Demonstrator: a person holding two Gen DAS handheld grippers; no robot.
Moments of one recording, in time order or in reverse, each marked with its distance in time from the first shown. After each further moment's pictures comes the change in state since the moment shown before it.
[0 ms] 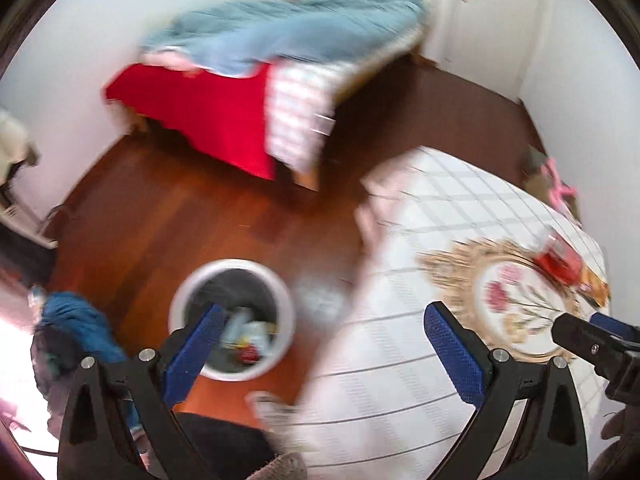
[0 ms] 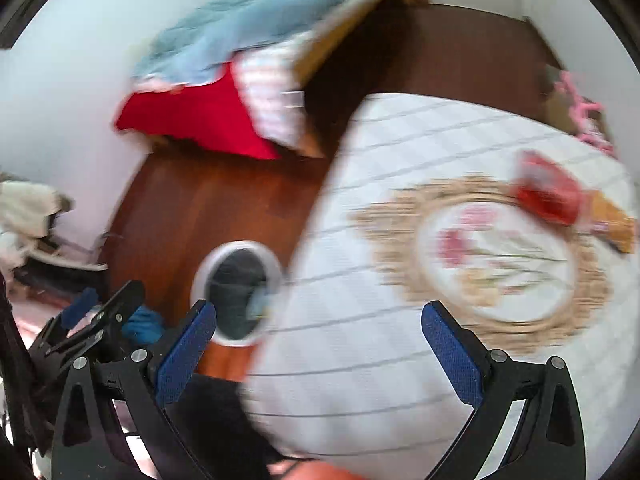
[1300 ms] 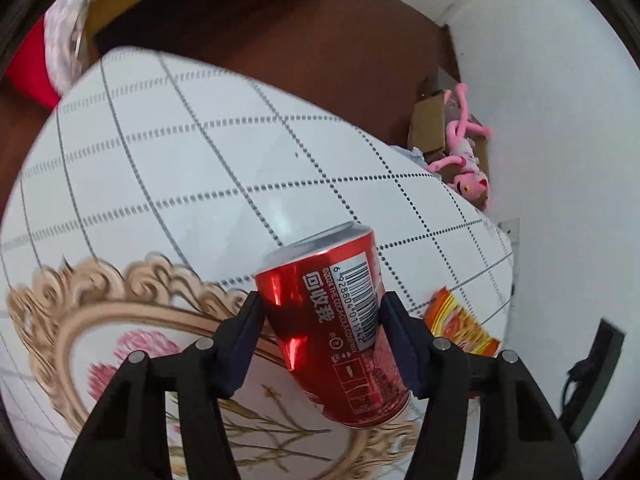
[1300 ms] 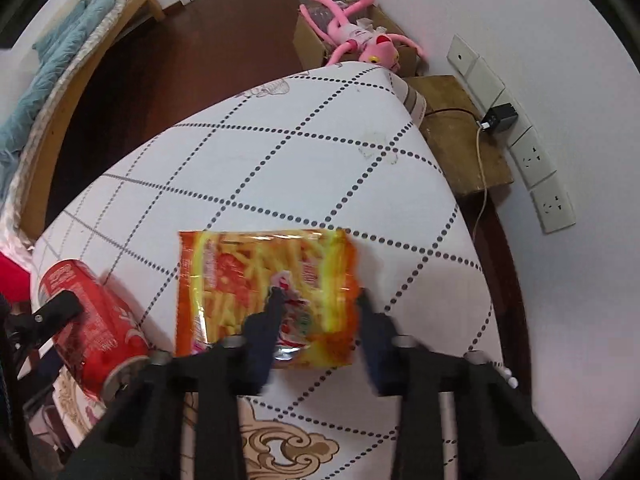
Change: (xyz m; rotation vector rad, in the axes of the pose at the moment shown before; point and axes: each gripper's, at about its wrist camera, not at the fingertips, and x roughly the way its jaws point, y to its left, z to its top) left arm 0.158 -0.301 0.078 -0.005 0.339 -0.366; right arm 0.052 -0.408 0.055 0.585 0.021 -0.358
